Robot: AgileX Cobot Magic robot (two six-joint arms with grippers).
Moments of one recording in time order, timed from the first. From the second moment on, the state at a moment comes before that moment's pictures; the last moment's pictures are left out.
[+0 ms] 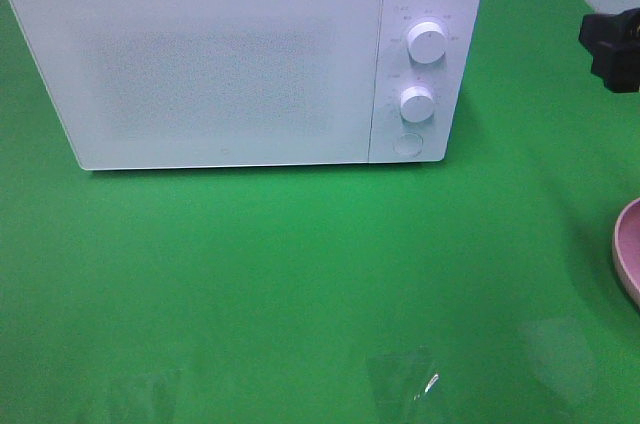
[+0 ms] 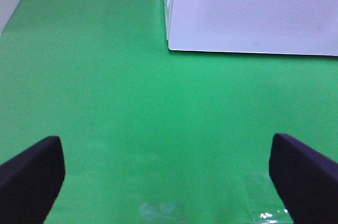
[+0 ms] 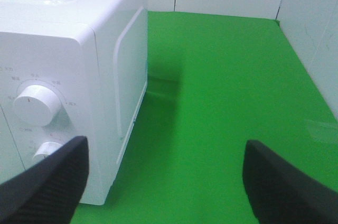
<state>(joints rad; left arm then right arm) -0.02 -0.01 -0.52 -0.08 1.08 0.00 0.09 1.13 -0.43 -0.07 -0.45 -0.01</state>
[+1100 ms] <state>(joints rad) -0.02 -0.01 -0.52 -0.08 1.08 0.00 0.69 1.52 -0.32 0.78 -1.10 -0.44</state>
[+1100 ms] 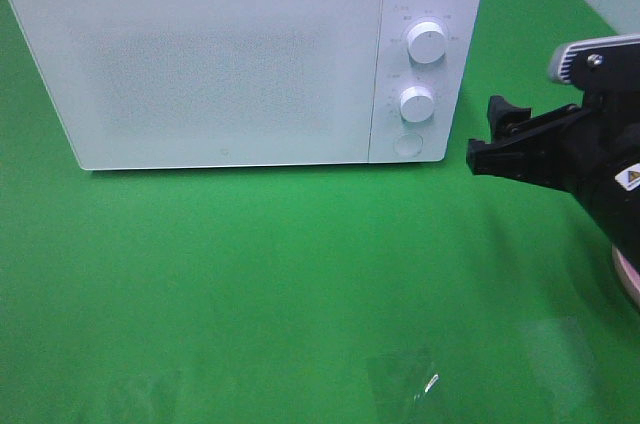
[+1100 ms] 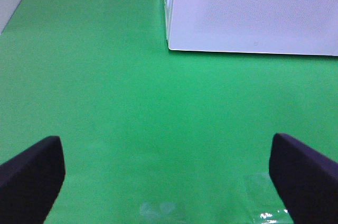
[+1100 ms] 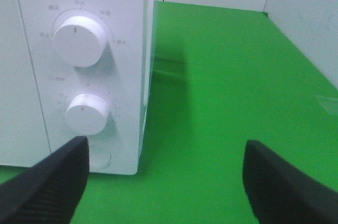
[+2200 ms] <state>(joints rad) -0.02 -0.01 -0.52 -0.08 1.08 0.00 0.83 1.74 -0.49 0.87 -1.08 0.18</state>
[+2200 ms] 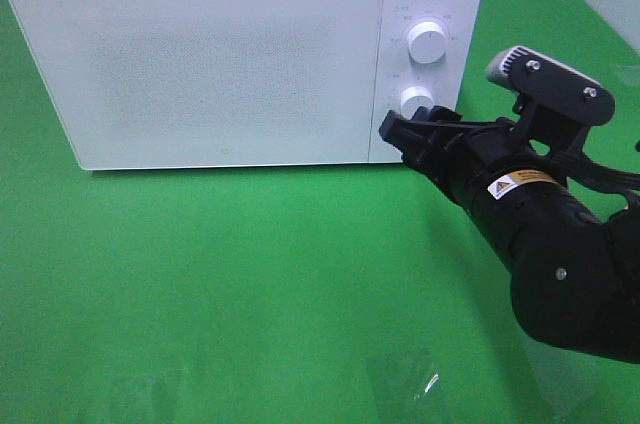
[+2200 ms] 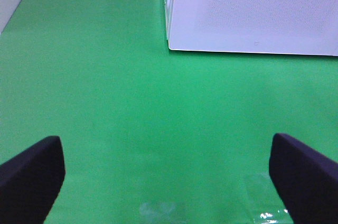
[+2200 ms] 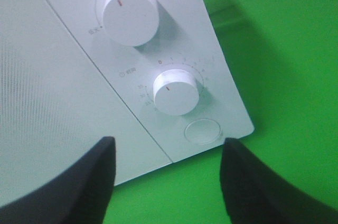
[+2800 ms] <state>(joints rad) -0.02 -0.01 -0.52 -0.08 1.08 0.00 0.83 1.74 -0.49 0.82 -0.98 1.14</state>
